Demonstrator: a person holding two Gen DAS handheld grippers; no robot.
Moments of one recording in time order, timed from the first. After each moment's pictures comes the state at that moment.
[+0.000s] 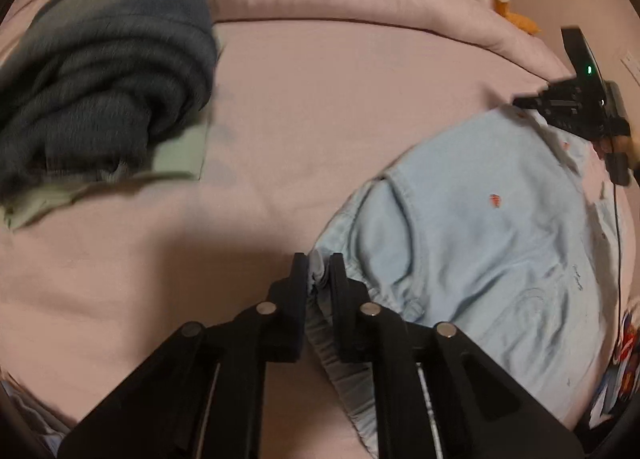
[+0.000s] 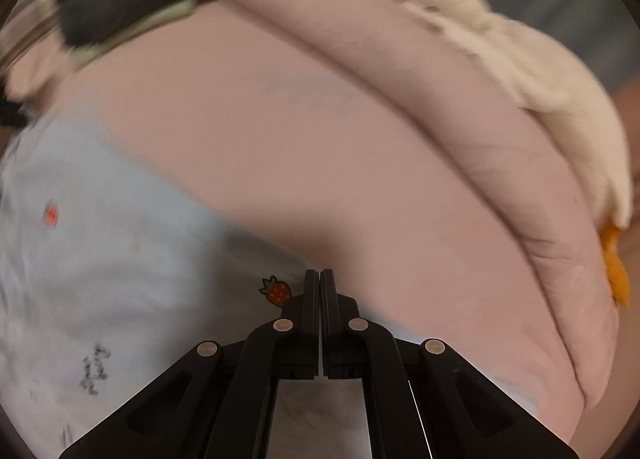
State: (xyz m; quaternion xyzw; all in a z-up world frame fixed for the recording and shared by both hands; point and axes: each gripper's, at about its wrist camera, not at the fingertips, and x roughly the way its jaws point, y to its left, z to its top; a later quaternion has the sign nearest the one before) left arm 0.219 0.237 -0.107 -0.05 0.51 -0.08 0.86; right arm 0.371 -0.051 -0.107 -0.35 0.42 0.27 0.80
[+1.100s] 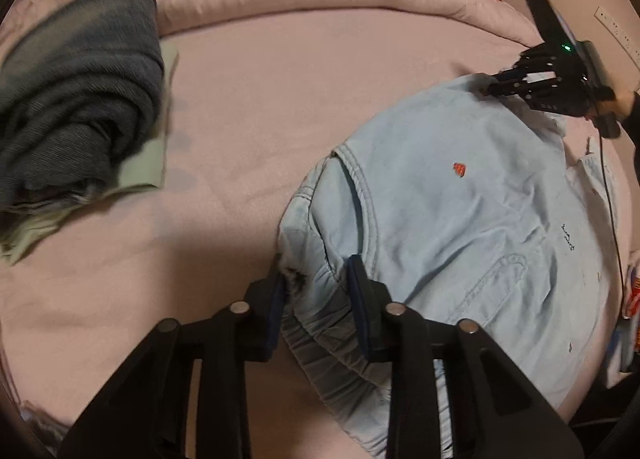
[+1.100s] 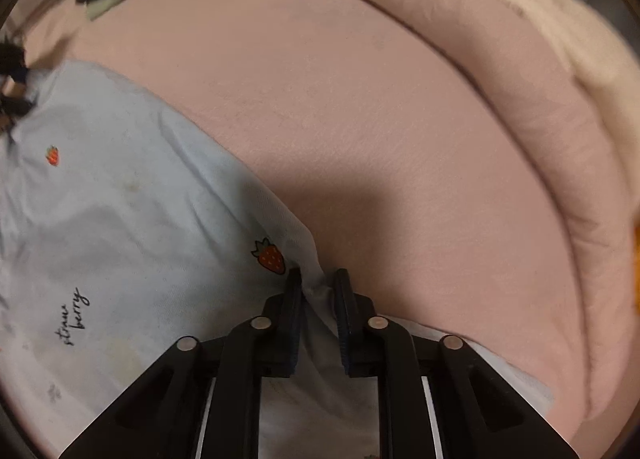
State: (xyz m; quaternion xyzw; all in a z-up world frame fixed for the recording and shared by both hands) left arm 0.210 0.188 -0.096 0.02 0.52 -0.12 0.85; right arm 0.321 0.003 -0.152 -0.39 0.49 0.30 0.72
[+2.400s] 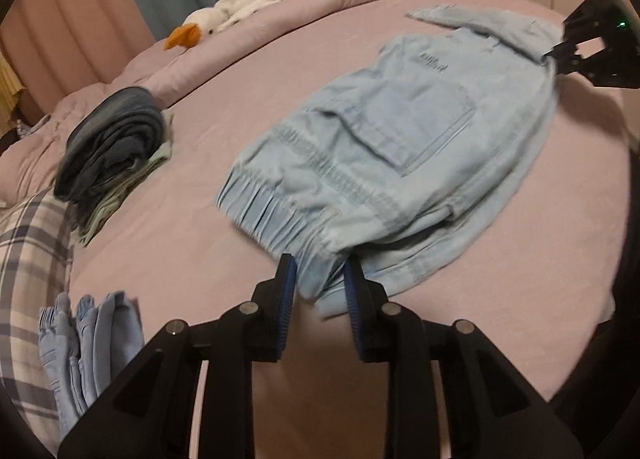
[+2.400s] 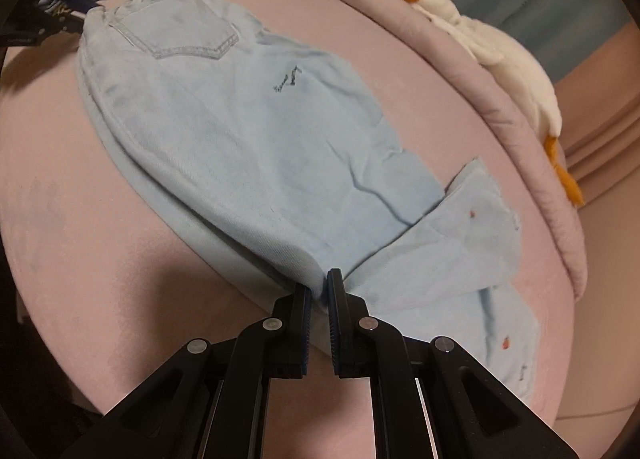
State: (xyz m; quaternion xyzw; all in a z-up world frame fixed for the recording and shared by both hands) left arm 0.000 0.132 -0.111 0.22 0.41 -0.12 0.88; right arm 0.080 -0.137 -0.120 -0.39 0.39 0.24 0.80
